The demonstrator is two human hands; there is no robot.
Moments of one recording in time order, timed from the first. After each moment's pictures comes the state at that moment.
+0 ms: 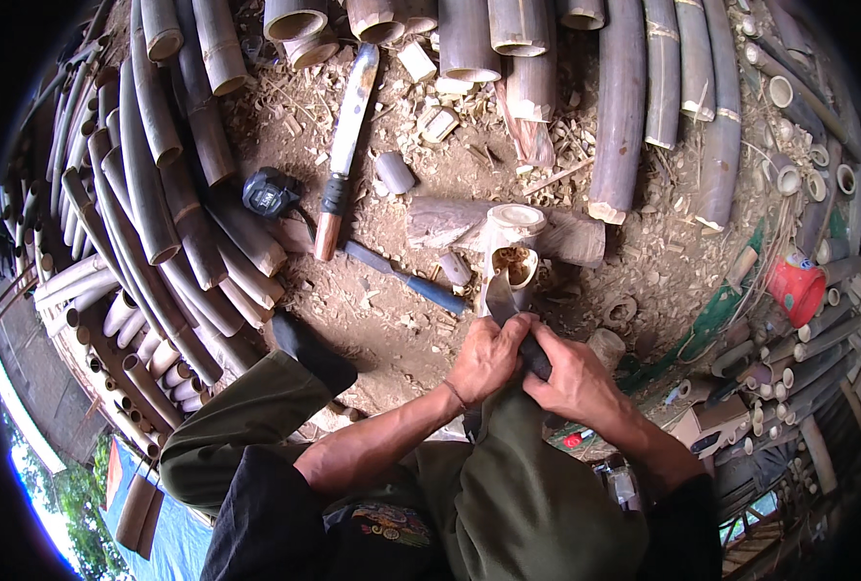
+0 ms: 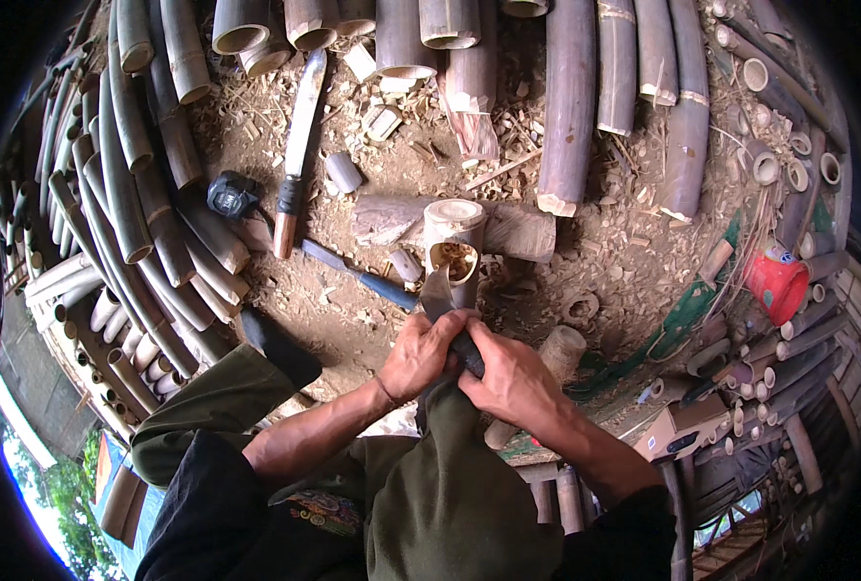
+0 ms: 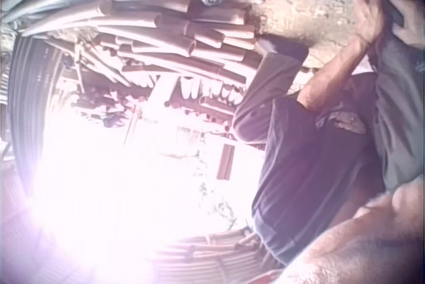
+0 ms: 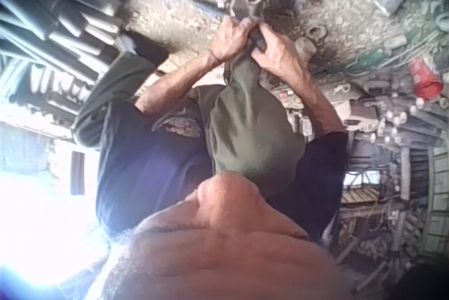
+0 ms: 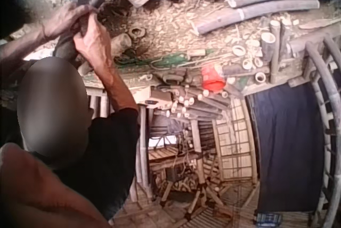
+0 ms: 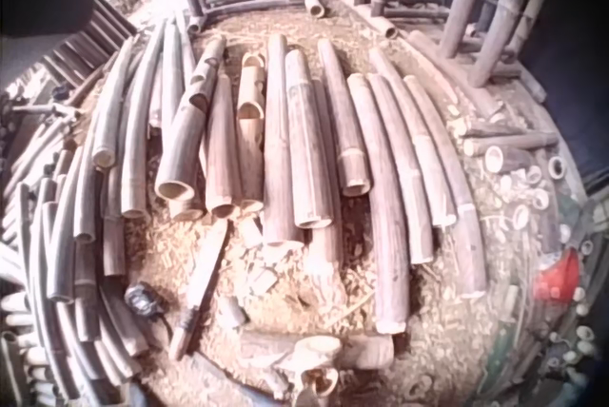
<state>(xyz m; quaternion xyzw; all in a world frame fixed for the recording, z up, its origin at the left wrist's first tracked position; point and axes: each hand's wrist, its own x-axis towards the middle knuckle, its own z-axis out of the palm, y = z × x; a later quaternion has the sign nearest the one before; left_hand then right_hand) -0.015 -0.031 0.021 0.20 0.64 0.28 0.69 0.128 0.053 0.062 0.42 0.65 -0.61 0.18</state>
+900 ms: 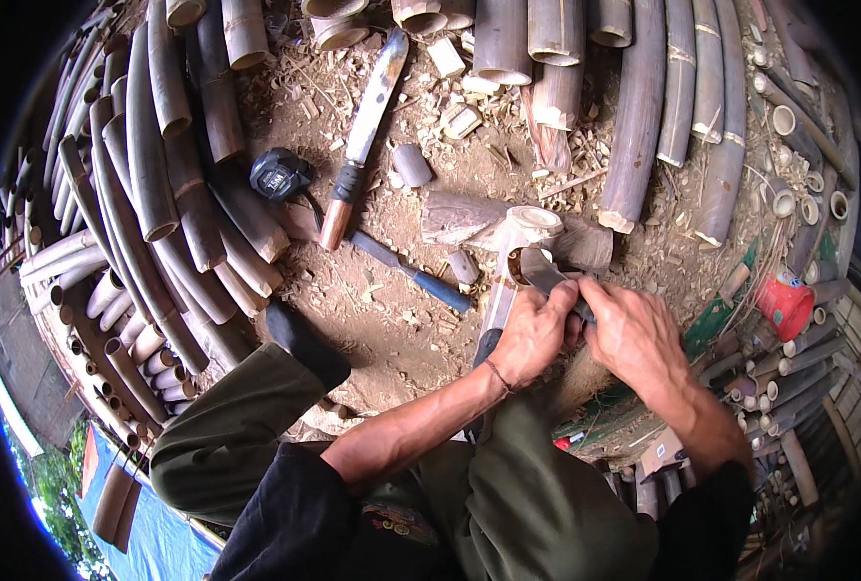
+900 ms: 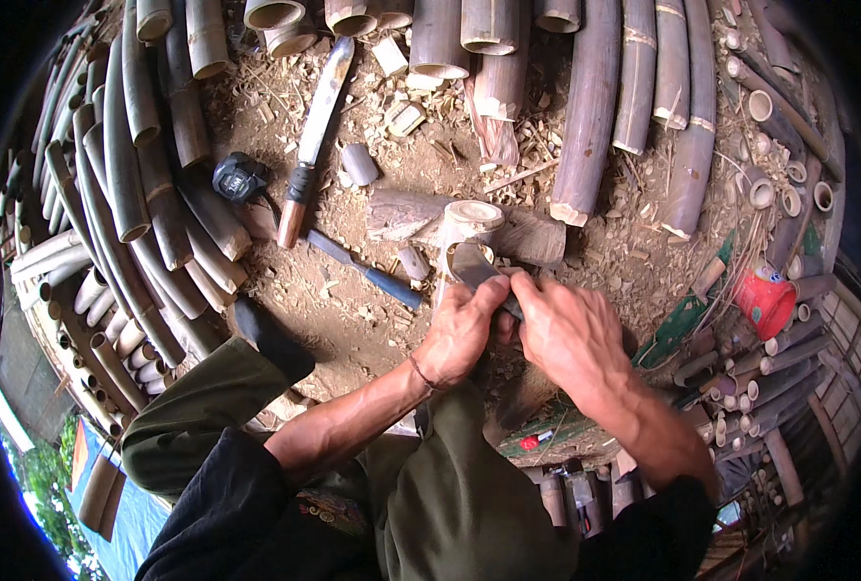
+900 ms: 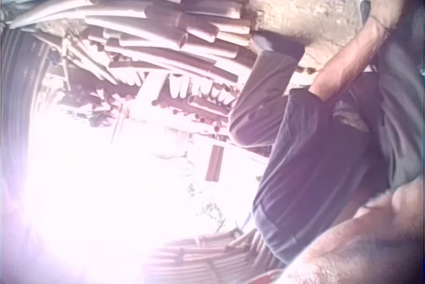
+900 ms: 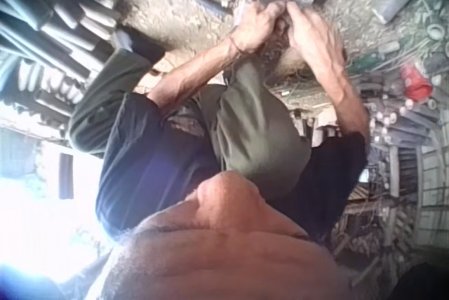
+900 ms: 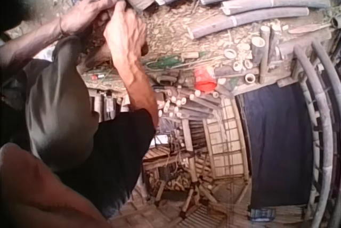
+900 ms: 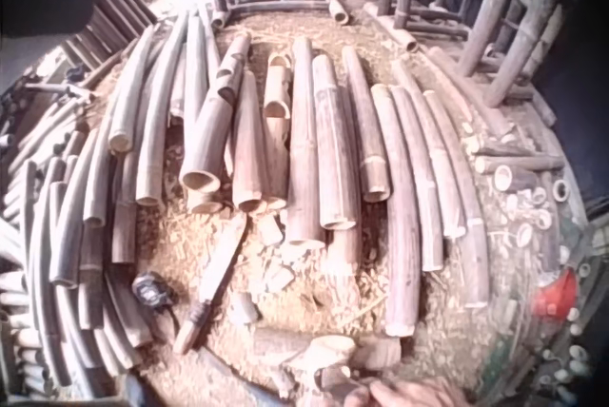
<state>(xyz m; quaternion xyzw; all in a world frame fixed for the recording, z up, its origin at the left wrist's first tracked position) -0.003 0.021 0.035 -0.03 0.55 0.42 0.72 0.103 0.127 0.091 0.31 0.87 -0.29 0.26</state>
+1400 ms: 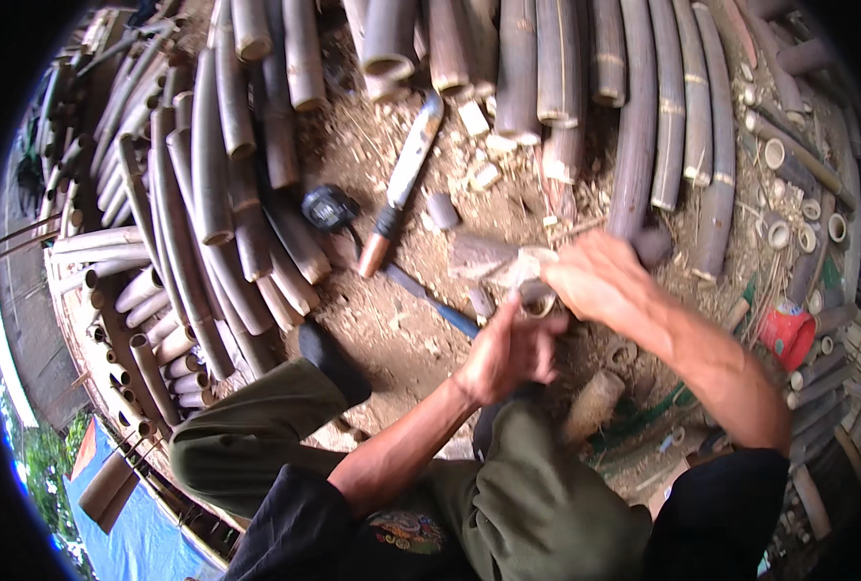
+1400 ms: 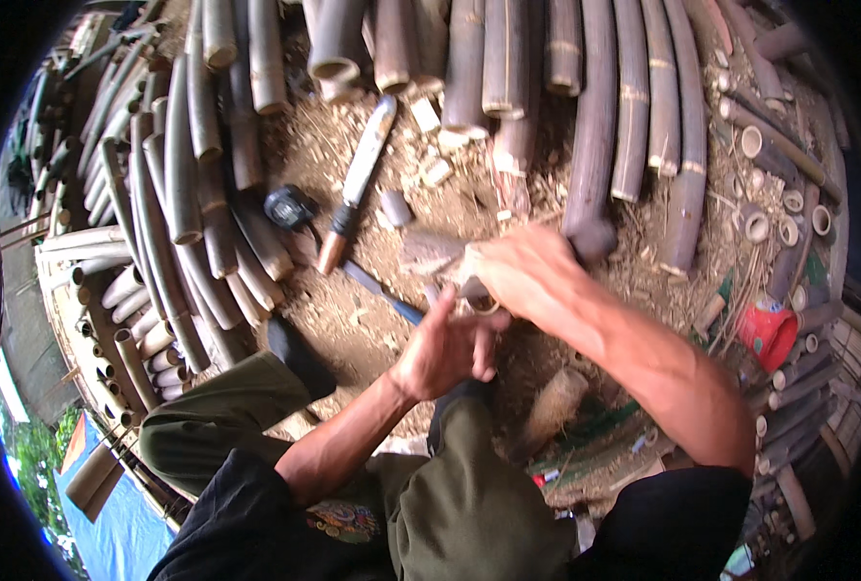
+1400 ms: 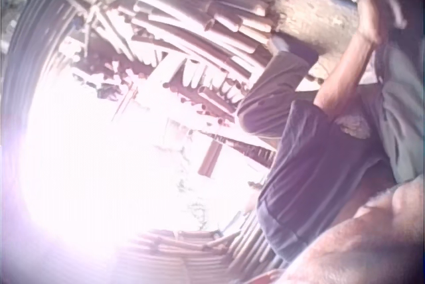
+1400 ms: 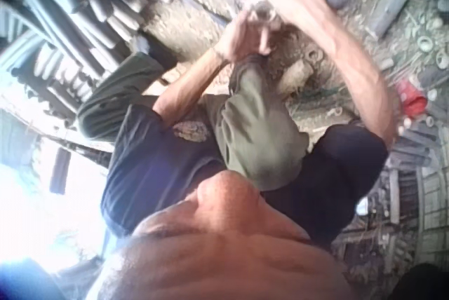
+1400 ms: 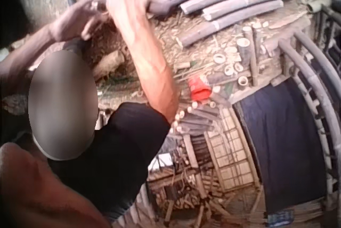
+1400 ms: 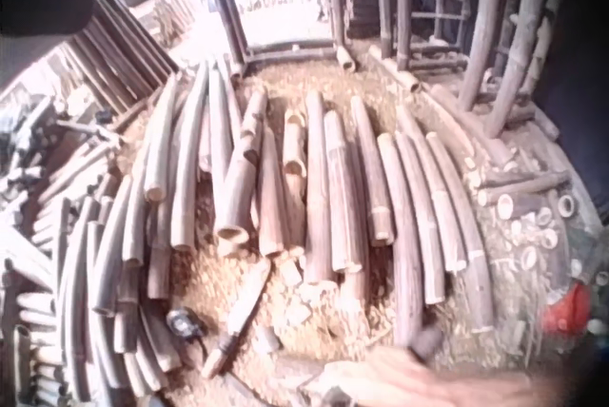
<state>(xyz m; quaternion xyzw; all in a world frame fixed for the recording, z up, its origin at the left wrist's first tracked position) -0.037 -0.016 0.032 -0.22 0.29 0.50 0.79 0.033 0.177 0.082 0.10 0.94 -0.25 0.20</state>
